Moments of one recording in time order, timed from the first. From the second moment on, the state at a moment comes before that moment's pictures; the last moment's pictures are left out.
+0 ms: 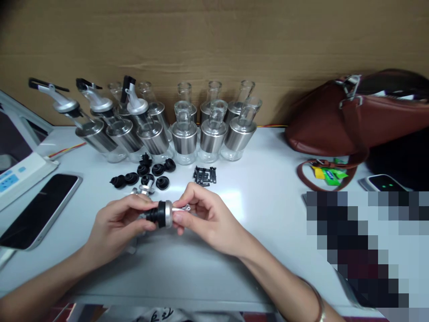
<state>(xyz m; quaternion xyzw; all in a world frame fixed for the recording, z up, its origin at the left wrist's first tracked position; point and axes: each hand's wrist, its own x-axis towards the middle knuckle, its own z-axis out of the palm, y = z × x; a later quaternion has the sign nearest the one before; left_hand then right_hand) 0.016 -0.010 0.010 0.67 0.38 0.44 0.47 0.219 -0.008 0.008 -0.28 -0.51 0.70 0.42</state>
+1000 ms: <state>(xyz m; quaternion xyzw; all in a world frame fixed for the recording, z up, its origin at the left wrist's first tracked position) 0.016 -0.014 0.003 0.73 0.36 0.42 0.40 0.209 -0.016 0.015 -0.39 -0.59 0.64 0.29</state>
